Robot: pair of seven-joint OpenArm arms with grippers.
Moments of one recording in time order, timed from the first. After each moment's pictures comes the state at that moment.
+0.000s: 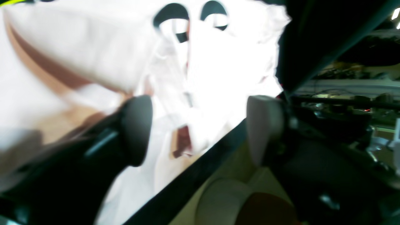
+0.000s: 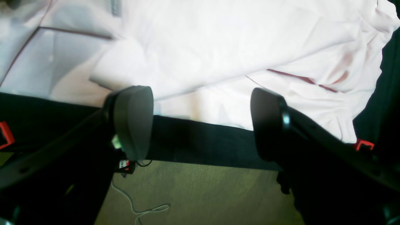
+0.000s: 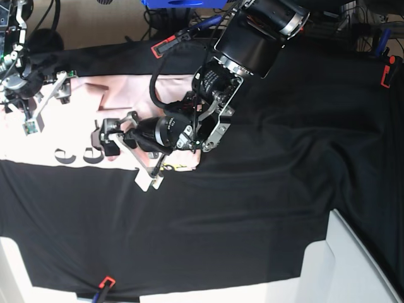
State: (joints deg) left arm -9.4 6.4 29.2 68.7 -48.5 1.2 43.7; right arm -25.2 14.1 15.2 108.5 10.4 17.8 -55.4
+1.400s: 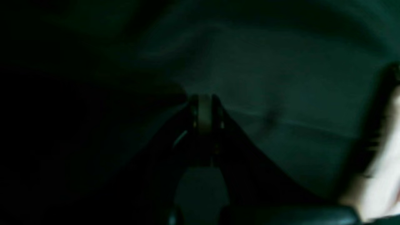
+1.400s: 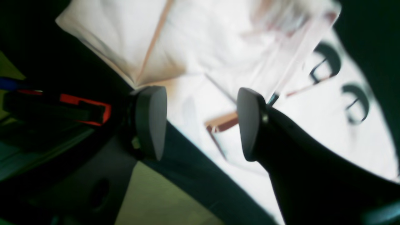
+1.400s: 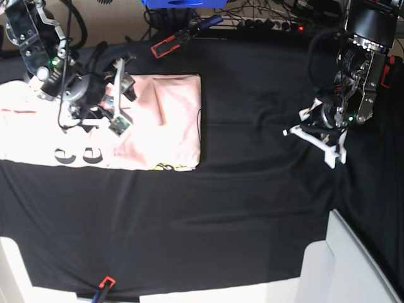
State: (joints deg) left arm 5.8 -30.1 10.1 83.9 -42.1 18.7 43.5; right arm -14.6 24.8 -21.0 112.6 10.2 18.0 -56.0
